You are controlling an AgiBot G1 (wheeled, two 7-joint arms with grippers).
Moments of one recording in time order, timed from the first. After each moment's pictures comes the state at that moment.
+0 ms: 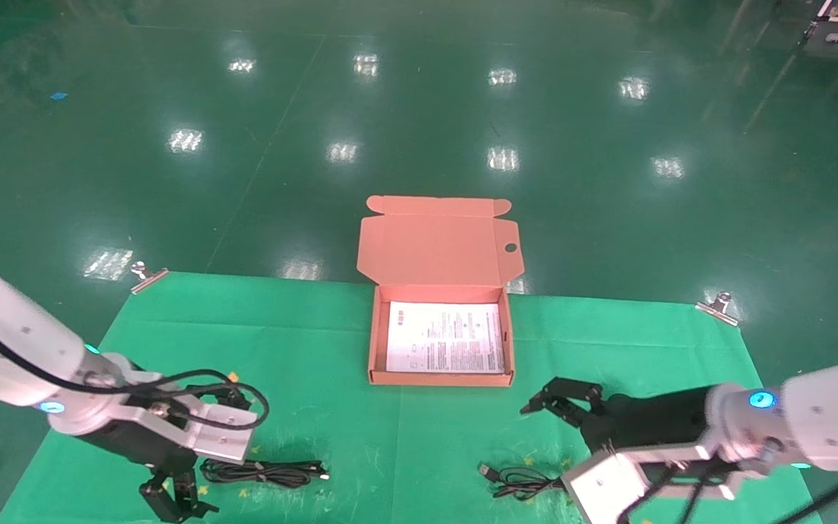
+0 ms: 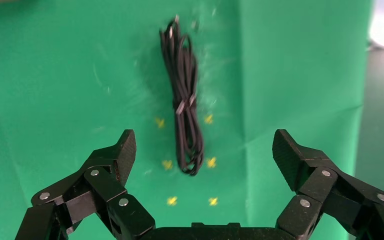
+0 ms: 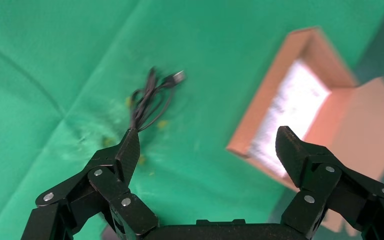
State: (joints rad) left arm -1.61 0.94 1.04 -1.04 1.81 1.45 -0.17; right arm 1.31 -0.82 -0.61 1.35 -1.78 -1.36 -0.36
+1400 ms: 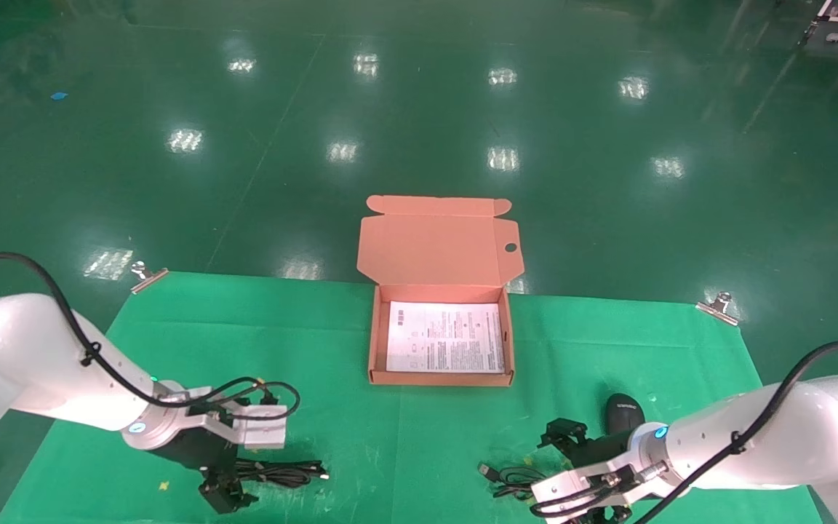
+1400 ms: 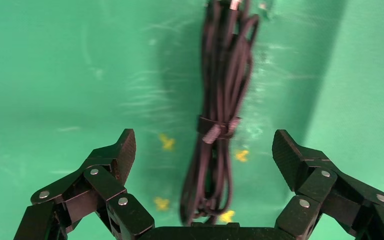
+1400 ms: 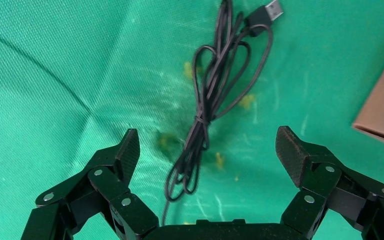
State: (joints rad) left arm -1.53 1.17 1.04 -0.50 1.86 1.15 -0.07; right arm 1.28 -1.07 -0.75 0.97 -2.15 -1.17 -0.23
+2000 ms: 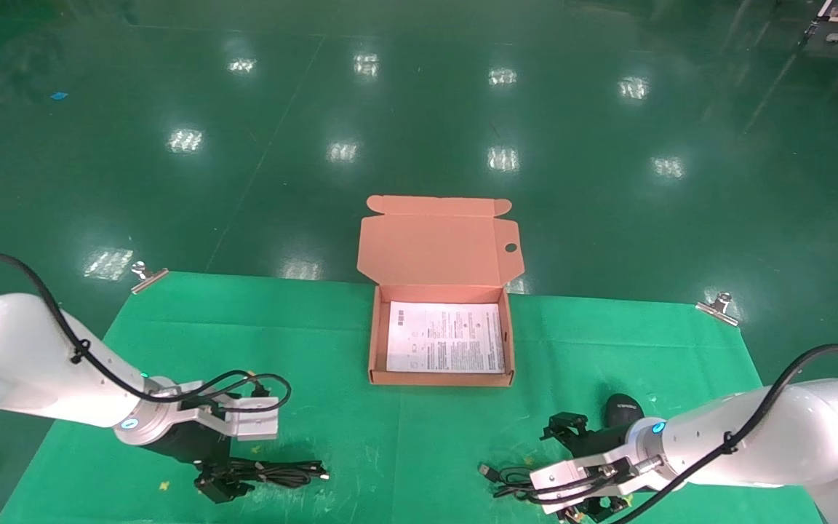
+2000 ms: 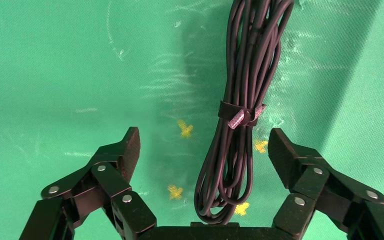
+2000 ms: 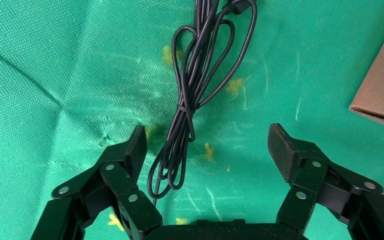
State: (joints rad) left arm -1.53 1.17 1.03 -0.45 1.85 1.12 -0.05; right arm 1.27 -1.09 -0.75 0.93 -2.18 -1.12 -0.21
